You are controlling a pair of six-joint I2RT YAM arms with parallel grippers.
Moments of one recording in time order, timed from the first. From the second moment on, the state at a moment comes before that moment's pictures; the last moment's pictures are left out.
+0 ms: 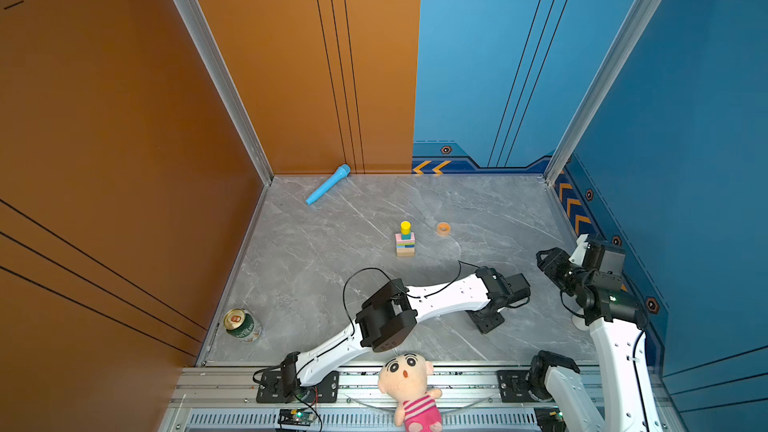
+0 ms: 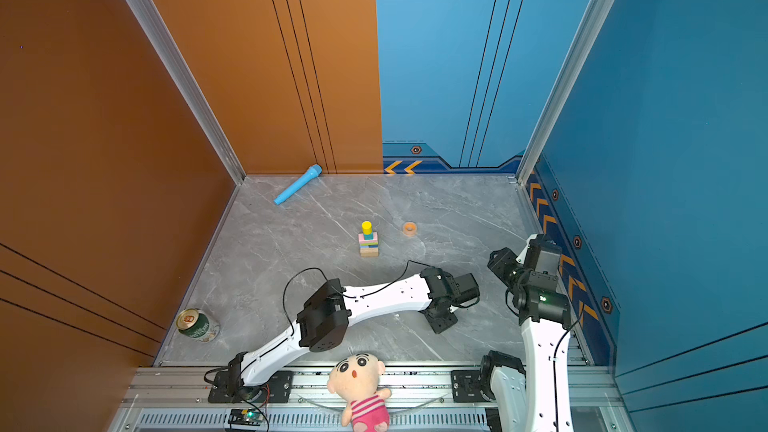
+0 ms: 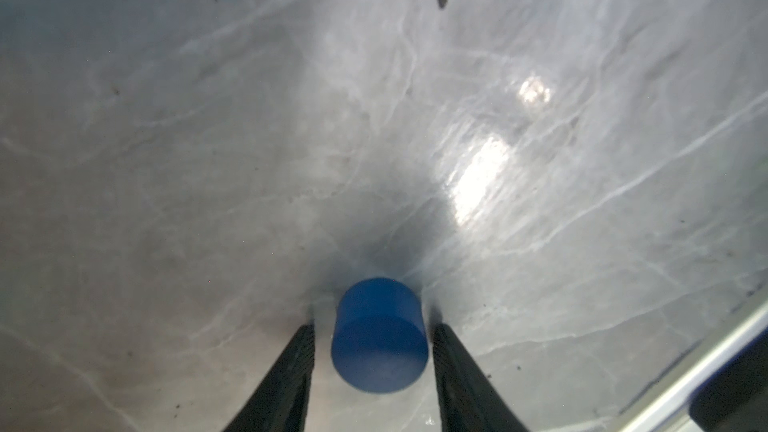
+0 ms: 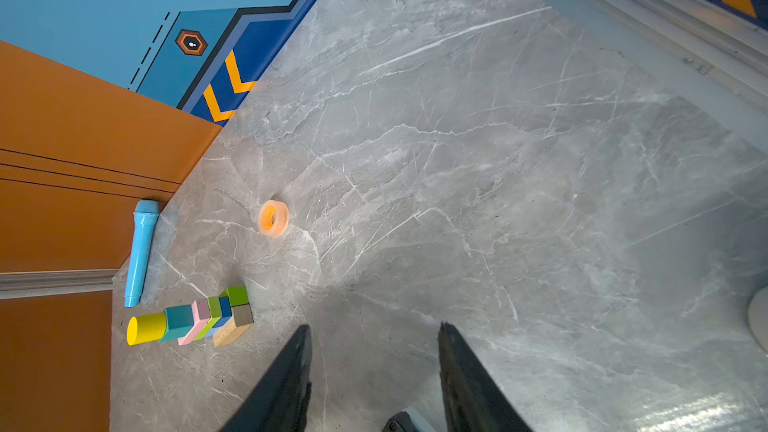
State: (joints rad) left arm -1.25 2.48 2.23 -1.15 -0.03 -0.18; right arm -0.28 0.76 0.79 -0.75 -0.25 0.58
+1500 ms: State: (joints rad) left arm -1.05 2.23 2.27 -1.25 -0.03 -0.21; right arm -0.29 0.83 0.77 -0.74 -0.29 0.59
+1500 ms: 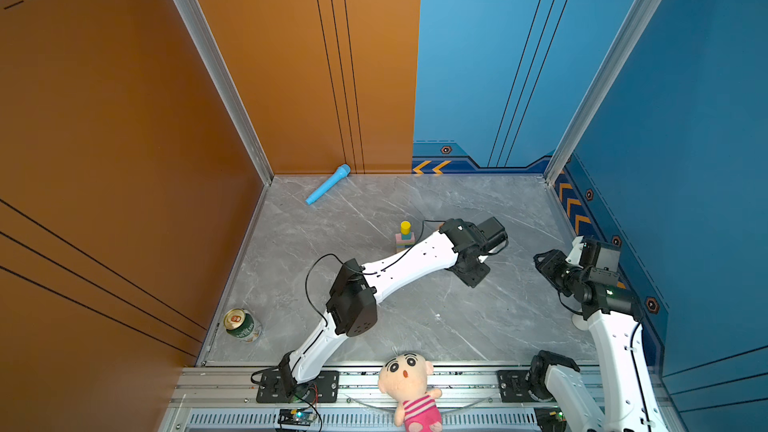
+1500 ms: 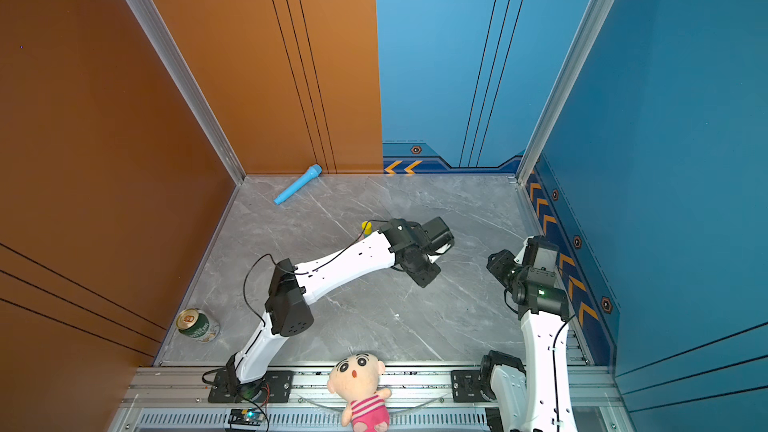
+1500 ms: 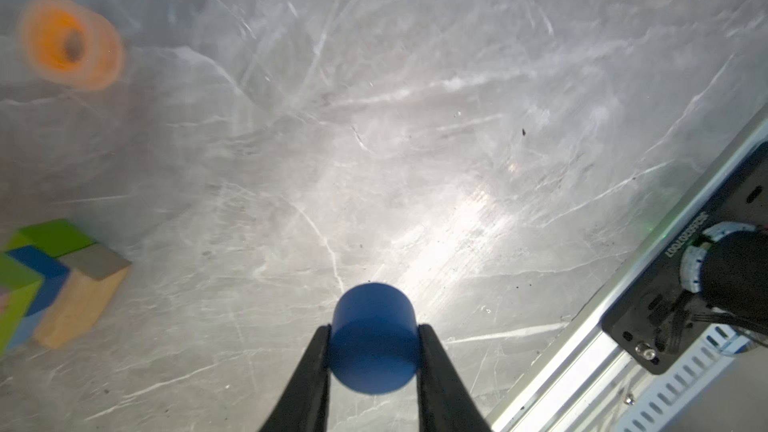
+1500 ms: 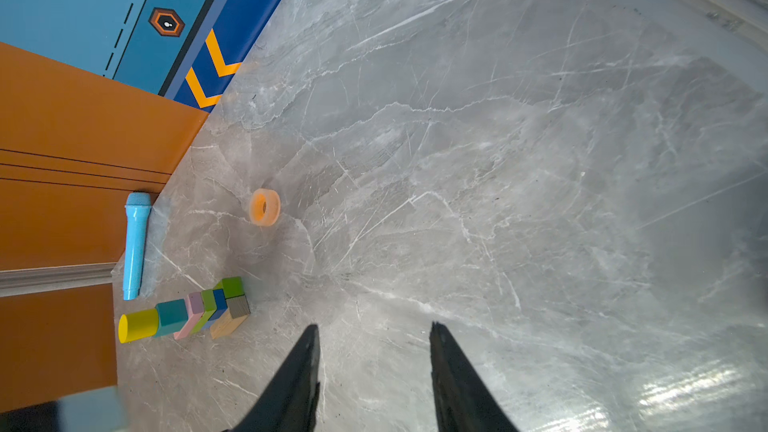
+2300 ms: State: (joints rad) left arm -0.74 2.23 2.52 -1.50 -0.17 -0.20; right arm -0.02 1.22 0.79 -0.57 -0.30 0.63
